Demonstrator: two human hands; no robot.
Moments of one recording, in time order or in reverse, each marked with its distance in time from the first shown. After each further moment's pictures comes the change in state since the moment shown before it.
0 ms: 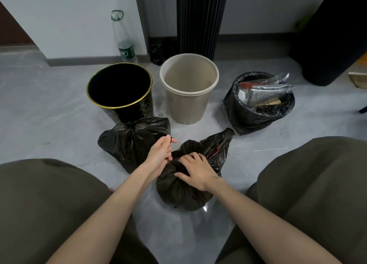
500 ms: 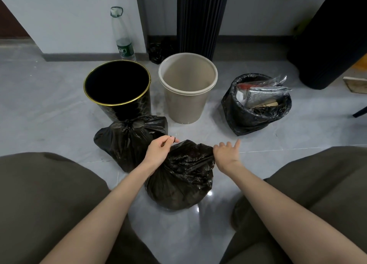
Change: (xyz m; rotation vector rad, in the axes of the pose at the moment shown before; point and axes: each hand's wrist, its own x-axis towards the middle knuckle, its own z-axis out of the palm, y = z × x) left_hand 0.006 -0.002 -0.003 0.517 0.052 0.262; right_hand -0.008 0.053 -0.051 -0.497 -0.210 0.512
